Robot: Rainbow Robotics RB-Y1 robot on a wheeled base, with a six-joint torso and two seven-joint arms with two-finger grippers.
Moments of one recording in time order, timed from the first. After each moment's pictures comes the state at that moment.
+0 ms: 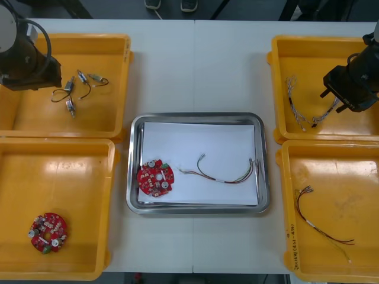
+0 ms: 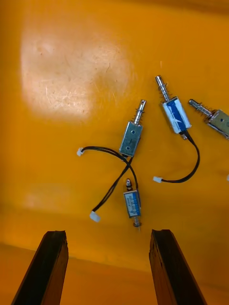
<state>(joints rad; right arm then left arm) -0.97 -0.51 -0.31 -0.90 -0.30 1.58 0.87 -0.79 0.81 -0.16 -1.40 0.65 1.53 -1.15</state>
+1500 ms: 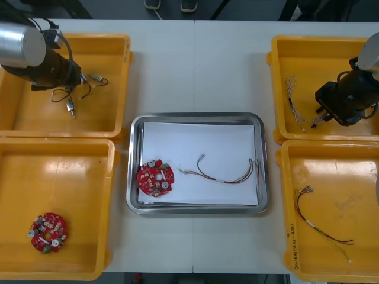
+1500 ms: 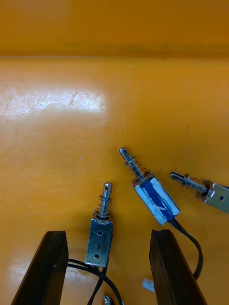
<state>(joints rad) -0.88 -0.48 -0.27 -0.90 -0.33 1.45 0.86 -0.90 0.71 -0.26 -1.00 0.65 1.12 -1.39</state>
